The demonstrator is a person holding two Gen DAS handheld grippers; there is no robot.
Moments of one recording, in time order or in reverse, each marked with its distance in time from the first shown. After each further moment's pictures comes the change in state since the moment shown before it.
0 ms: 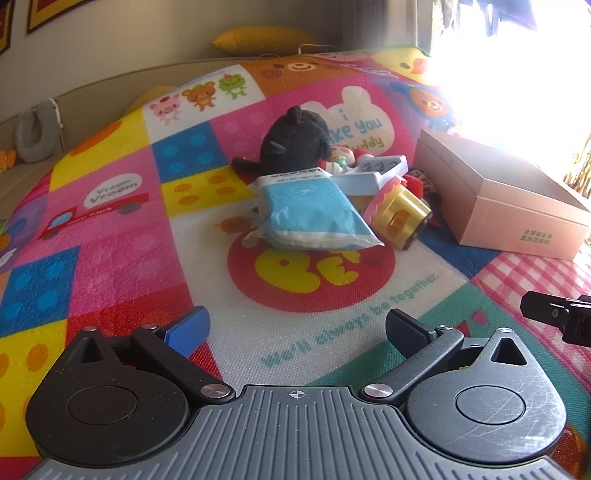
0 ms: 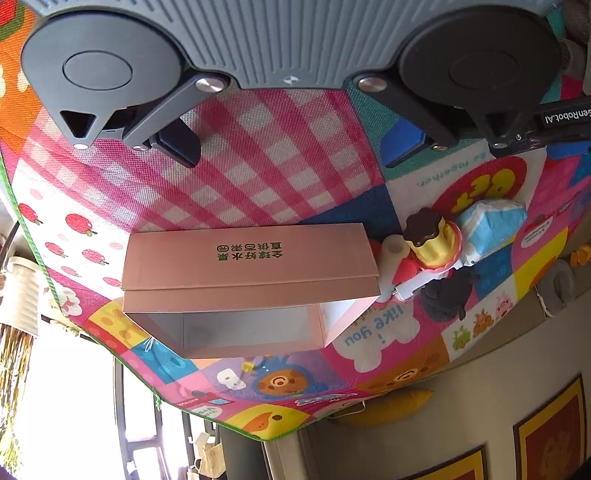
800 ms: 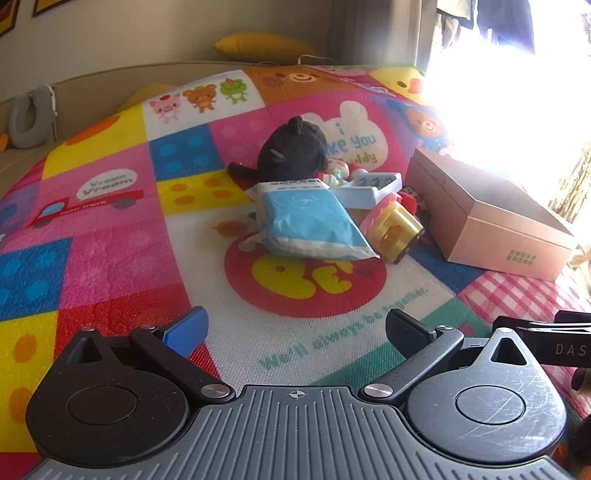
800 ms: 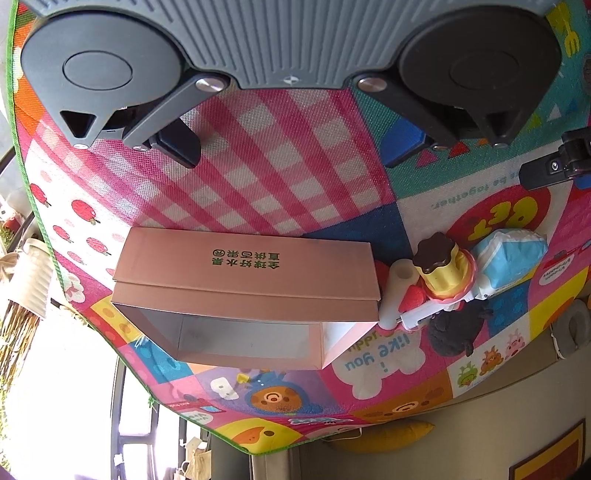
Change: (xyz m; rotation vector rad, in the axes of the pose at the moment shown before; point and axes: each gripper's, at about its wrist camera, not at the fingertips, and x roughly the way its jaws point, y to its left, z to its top) left arm -0.003 0.013 -0.002 -0.060 -0.039 -0.072; right arm 0.011 0.015 0.005 -0.107 0.063 -0.086
